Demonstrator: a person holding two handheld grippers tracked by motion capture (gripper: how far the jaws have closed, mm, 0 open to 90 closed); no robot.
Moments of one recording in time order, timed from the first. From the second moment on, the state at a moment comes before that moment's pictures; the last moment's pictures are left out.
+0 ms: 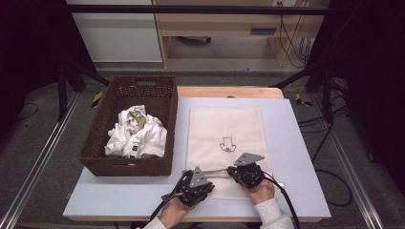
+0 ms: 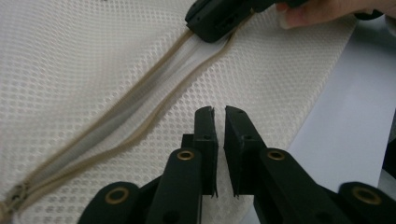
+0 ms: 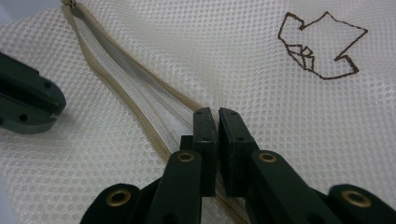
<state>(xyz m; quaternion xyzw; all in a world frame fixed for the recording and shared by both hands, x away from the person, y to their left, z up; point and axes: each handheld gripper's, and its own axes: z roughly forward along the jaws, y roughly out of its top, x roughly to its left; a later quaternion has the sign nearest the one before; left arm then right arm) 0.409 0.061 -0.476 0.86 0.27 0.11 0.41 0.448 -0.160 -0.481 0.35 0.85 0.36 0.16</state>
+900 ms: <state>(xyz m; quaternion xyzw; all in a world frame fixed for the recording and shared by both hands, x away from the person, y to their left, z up) 0.460 0.037 -0.475 0.87 0.28 0.19 0.37 0.447 -0.170 -0.457 0.34 0.82 0.42 0.19</state>
